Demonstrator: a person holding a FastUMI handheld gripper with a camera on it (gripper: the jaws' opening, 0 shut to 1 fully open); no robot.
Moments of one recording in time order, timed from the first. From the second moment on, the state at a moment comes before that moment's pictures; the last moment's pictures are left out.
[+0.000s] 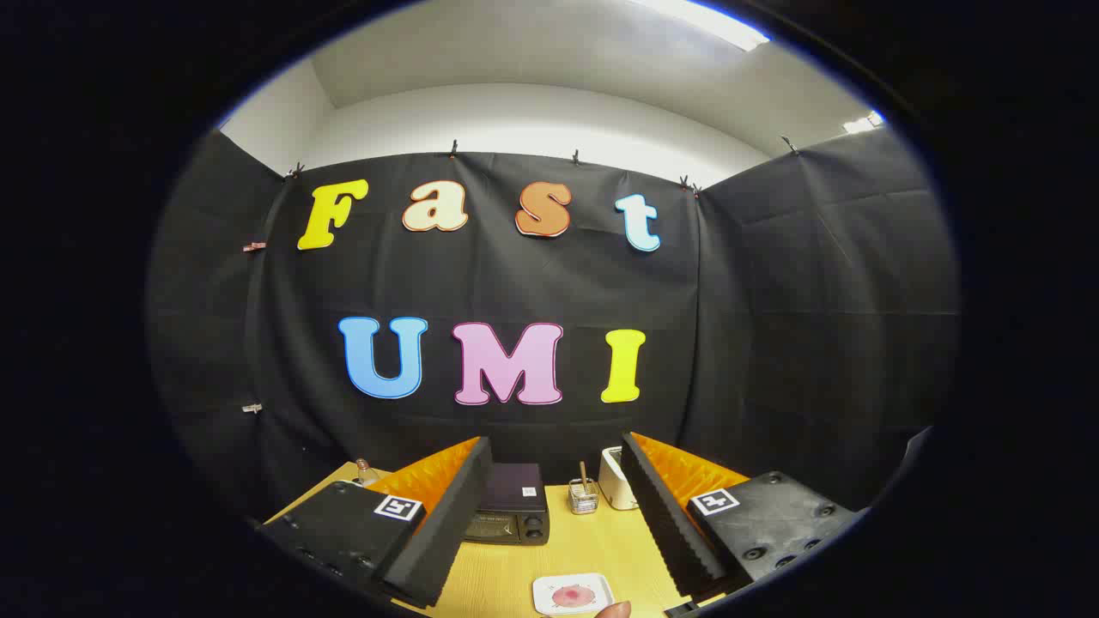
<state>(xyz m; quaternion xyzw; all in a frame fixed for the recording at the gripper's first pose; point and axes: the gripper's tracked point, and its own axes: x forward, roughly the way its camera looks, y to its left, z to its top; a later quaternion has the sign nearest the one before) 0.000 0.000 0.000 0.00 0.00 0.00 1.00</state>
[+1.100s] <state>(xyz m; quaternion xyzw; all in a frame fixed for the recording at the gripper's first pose) 0.004 0.002 0.004 0.00 -0.01 0.00 1.00</state>
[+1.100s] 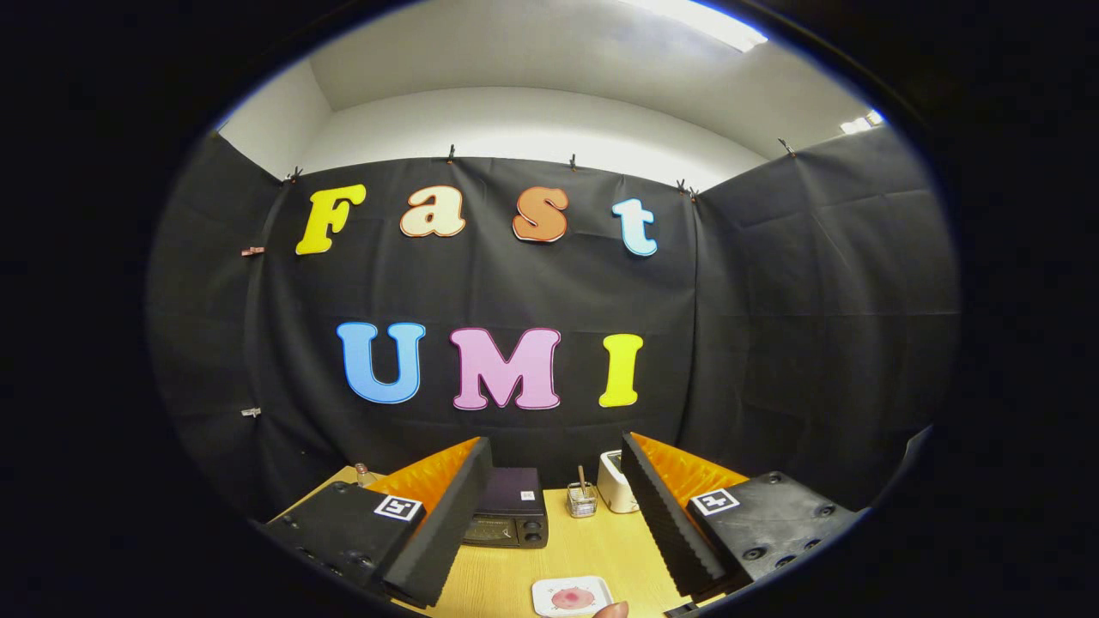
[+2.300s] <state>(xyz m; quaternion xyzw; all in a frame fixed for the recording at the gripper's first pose) 0.199 0.188 -0.341 0.01 0.23 0.07 0.97</state>
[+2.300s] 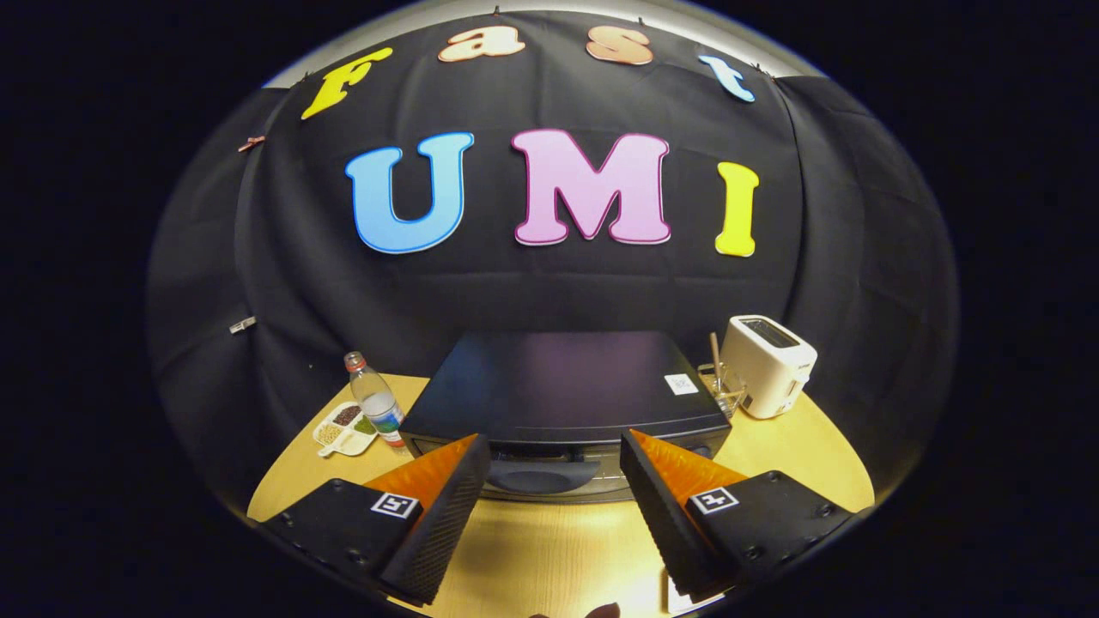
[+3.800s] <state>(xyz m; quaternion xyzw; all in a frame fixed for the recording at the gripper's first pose) 0.054 0.150 -0.436 0.03 0.38 0.07 0.92</state>
